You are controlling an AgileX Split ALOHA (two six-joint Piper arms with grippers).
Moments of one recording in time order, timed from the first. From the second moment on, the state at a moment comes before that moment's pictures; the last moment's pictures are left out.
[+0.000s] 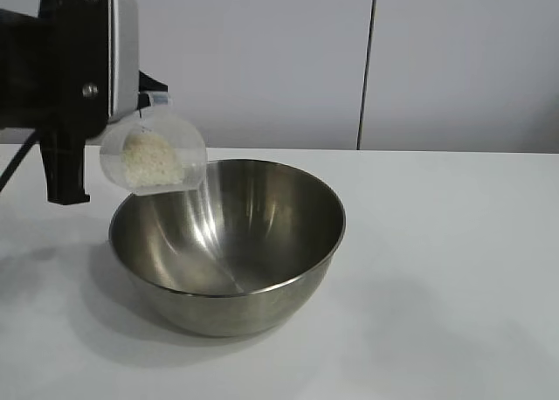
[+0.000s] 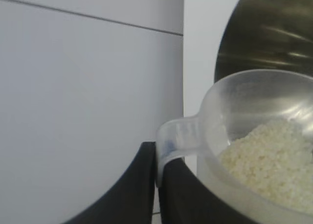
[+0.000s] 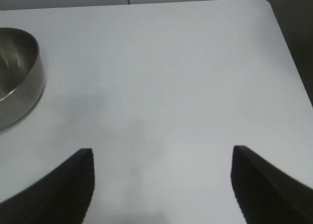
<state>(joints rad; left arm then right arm) -0.55 1.53 -0.63 0.18 -0.45 1.48 -0.04 -0.02 -0.47 0.02 1.08 -0.03</state>
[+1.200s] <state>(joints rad) -0.66 1.58 -0.71 0.00 -0.68 2.39 -0.04 -0.02 -0.47 0.02 1.08 -0.03</state>
